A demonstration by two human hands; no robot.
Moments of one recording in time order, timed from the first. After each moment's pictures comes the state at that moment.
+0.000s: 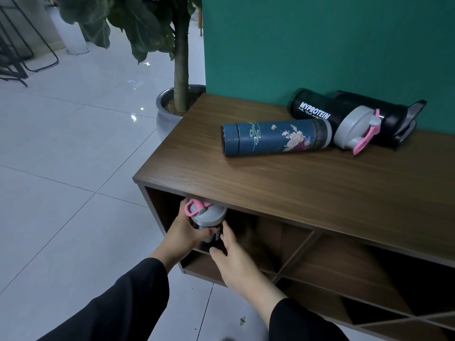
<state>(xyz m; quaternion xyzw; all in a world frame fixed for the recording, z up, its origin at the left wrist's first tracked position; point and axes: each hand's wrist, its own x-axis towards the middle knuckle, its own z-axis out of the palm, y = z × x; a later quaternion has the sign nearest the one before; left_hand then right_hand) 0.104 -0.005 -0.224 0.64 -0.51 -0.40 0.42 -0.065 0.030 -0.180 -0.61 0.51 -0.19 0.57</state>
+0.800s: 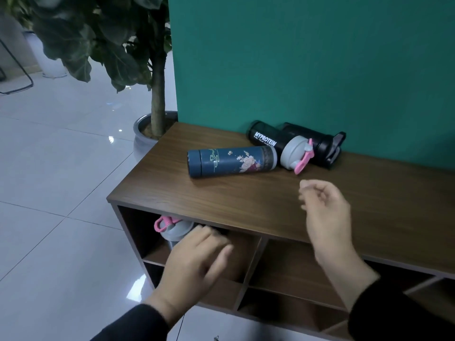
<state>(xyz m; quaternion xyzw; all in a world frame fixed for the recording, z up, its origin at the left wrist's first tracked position) -0.005 0.058 -0.121 0.48 -0.75 -0.04 0.45 -0.231 -0.016 -0.043 -0.50 0.61 -0.55 0.28</state>
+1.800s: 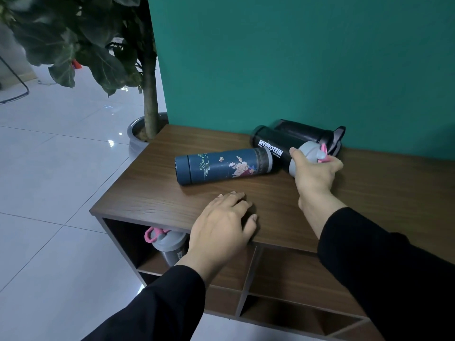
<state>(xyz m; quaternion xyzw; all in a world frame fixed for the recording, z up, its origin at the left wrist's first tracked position) -0.062 -0.030 -0.100 0.62 -0.75 -0.01 0.24 -0.235 -0.144 -0.048 -0.30 0.67 -0.60 0.34</state>
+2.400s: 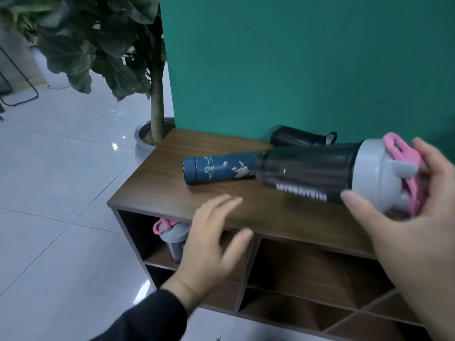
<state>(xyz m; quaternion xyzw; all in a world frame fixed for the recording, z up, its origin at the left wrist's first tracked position) -0.047 0.053 -0.077 0.49 -0.70 -0.09 0.52 -0.288 0.064 0.038 -0.61 0.53 -0.59 0.12</state>
